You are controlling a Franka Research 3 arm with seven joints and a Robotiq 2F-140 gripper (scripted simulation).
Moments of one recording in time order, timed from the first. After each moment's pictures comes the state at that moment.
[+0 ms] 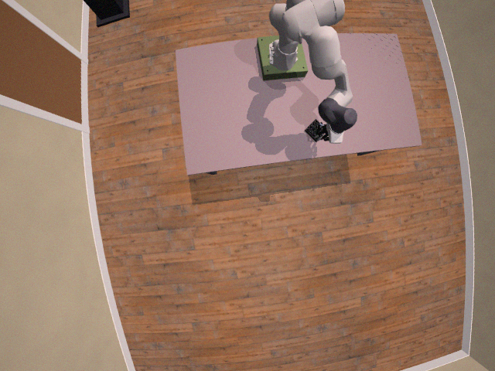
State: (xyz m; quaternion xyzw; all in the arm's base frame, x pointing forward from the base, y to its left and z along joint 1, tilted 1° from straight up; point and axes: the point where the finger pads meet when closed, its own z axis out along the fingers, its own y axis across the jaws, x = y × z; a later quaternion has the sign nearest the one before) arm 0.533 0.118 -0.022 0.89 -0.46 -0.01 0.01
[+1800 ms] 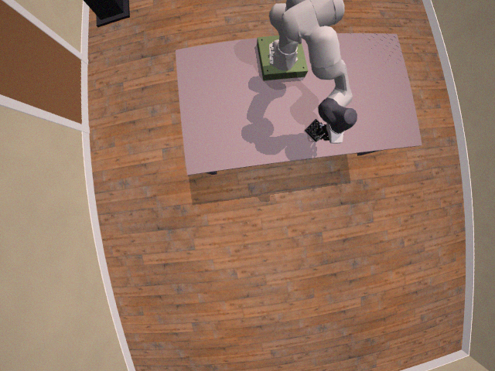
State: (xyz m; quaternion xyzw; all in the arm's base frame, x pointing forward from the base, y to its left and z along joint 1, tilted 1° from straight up) arm 0.534 0.118 -0.022 0.89 -0.45 -0.01 0.01
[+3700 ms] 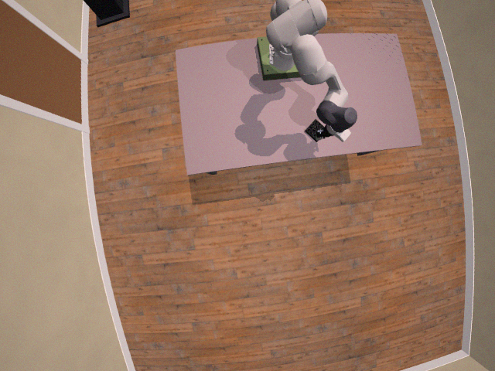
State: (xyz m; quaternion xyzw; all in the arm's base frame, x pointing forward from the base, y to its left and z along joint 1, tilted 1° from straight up) arm 0.535 0.122 -0.022 1.00 -0.07 -0.01 0.00
